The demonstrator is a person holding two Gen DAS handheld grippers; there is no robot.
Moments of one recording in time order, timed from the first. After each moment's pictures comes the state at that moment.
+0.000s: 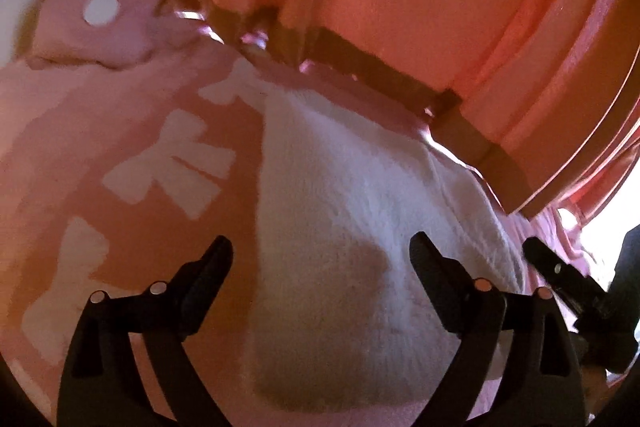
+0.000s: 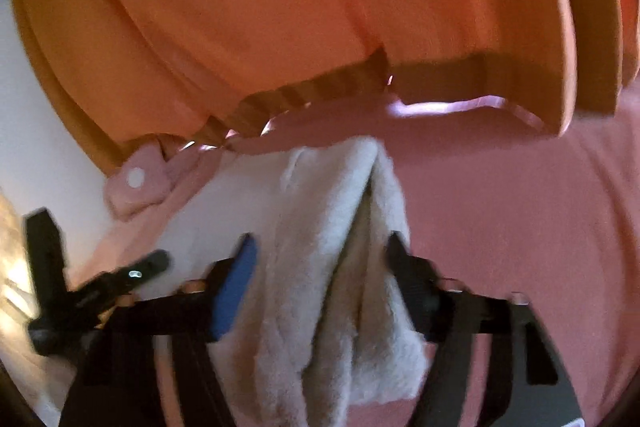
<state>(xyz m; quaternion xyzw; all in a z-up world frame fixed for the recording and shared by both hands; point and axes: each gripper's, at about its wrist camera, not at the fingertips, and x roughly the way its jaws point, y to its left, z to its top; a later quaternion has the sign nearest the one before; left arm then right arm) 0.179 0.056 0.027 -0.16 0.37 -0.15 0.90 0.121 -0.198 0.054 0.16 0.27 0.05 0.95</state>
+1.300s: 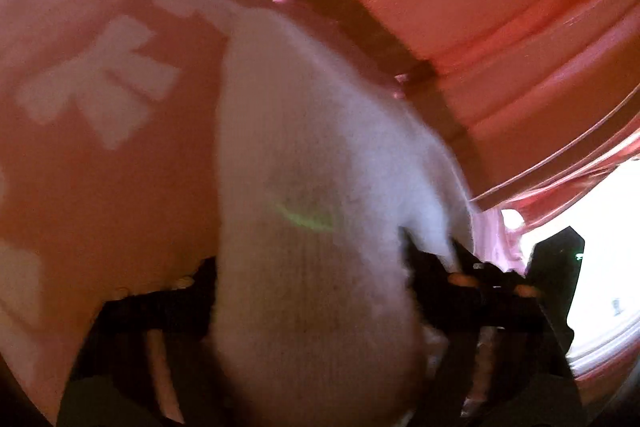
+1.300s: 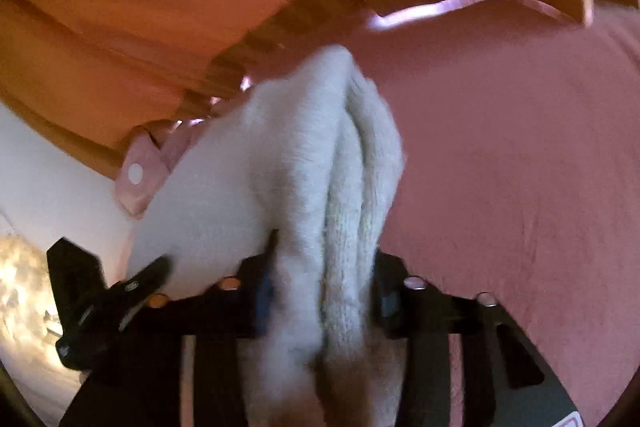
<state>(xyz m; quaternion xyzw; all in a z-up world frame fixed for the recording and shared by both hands) 0.210 0.049 -0.025 -0.27 0.44 -0.25 0.82 0.158 -0.233 0.012 0.24 0.40 0.10 0.88</state>
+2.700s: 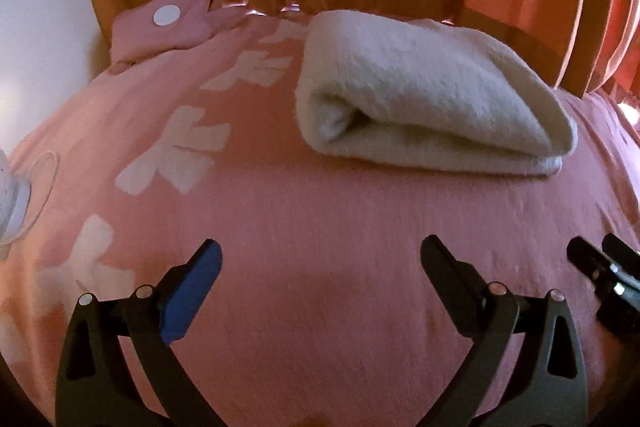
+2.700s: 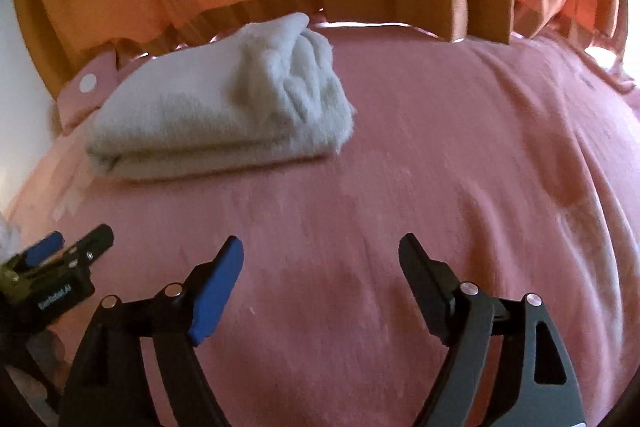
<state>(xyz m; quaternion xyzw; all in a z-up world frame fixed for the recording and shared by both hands) 0.035 0.032 -0.028 0.02 0.39 -0.05 0.92 -0.027 -0.161 -0.010 0.07 0.39 -0.08 0.92</state>
